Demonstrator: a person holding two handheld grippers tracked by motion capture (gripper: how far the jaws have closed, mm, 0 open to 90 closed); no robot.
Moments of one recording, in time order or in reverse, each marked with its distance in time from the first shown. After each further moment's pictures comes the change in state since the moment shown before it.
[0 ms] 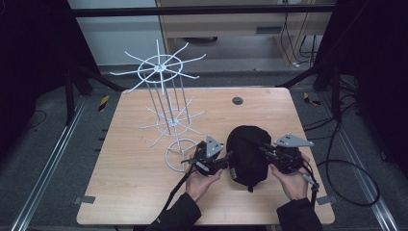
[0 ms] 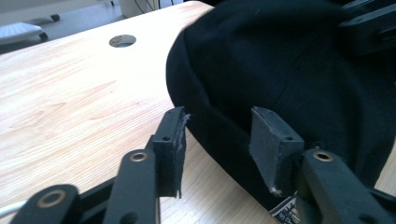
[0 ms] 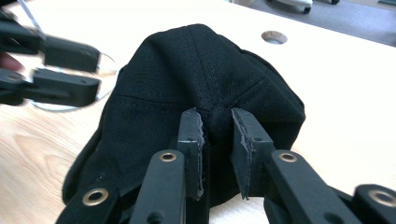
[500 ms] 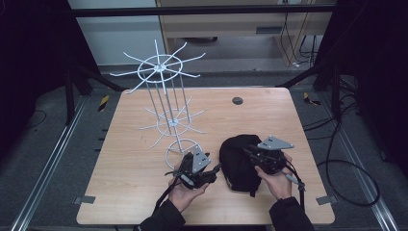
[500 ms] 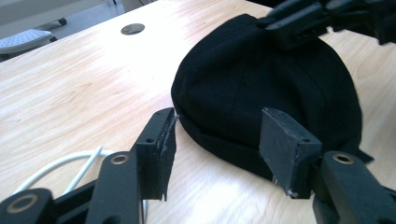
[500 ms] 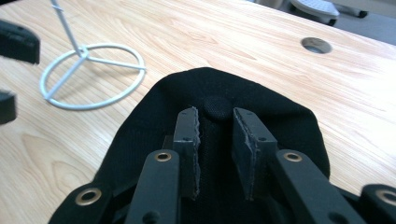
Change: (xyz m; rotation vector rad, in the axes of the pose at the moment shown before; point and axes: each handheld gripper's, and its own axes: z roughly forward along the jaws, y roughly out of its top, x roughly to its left) left arm 0.005 -0.027 -0.058 0.044 0.001 0.074; right arm 0.023 -0.004 0.035 -0.037 0.079 -0.043
